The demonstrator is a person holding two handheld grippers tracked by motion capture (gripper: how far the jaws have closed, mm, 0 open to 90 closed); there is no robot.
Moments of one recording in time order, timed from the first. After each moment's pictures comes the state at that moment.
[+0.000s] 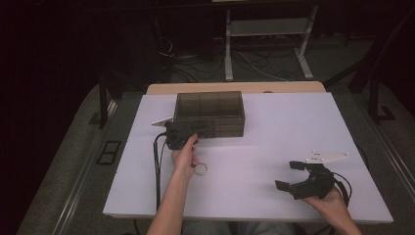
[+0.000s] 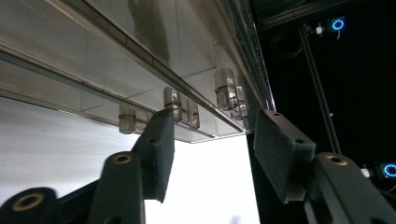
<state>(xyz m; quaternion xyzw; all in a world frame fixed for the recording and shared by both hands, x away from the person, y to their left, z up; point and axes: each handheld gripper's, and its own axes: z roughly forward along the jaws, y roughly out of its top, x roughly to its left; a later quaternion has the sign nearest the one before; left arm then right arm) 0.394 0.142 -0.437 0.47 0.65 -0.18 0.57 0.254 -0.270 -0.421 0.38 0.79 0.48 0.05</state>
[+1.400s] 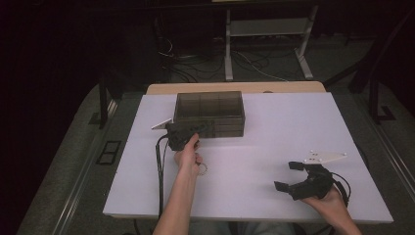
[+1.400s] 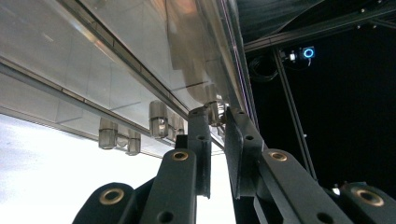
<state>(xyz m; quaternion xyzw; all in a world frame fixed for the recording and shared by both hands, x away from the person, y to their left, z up) 0.392 0.137 -0.444 0.42 0.65 -0.18 0.61 0.255 -0.267 -0.423 0.38 0.80 0.47 0.05</state>
